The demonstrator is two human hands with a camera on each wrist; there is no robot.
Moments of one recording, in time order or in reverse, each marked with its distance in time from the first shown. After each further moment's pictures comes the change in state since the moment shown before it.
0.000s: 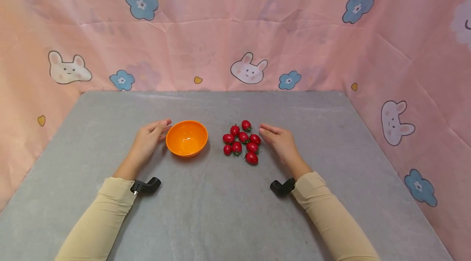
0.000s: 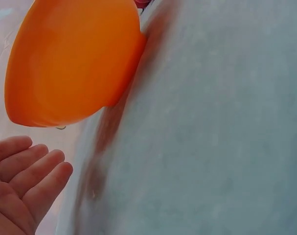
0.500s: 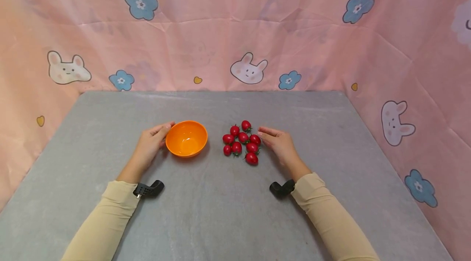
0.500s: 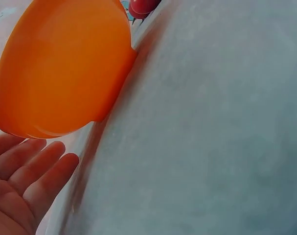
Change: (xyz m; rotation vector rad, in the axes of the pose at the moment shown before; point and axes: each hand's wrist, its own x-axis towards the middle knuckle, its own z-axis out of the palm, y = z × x) left_hand -0.002 -0.004 0.010 -0.112 -0.008 -0.034; right_hand 0.001 0.006 0.002 0.074 -0.024 0.030
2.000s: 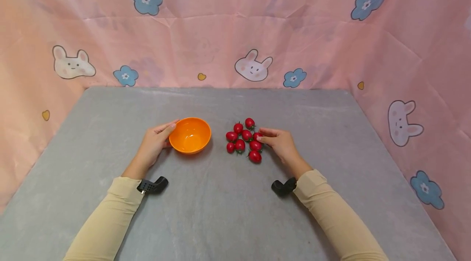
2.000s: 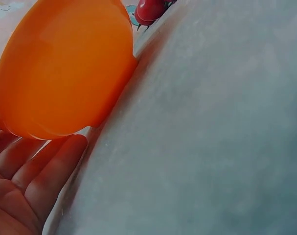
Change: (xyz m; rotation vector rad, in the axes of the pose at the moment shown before) left_hand 0.001 -0.006 0.005 -0.161 -0.011 -0.019; right_hand 0.004 0.003 0.006 -0.242 0.007 0.052
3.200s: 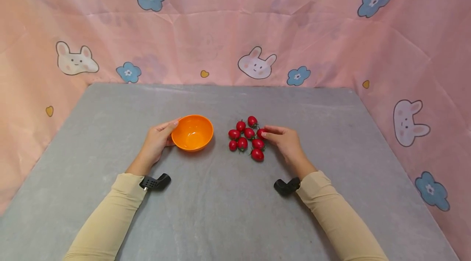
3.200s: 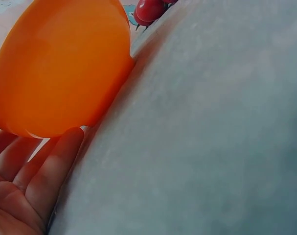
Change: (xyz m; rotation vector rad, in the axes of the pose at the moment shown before) left_hand 0.003 -0.006 0.001 -0.041 0.029 -0.018; right_hand -0.003 -0.001 -0.003 0.032 0.068 0.002
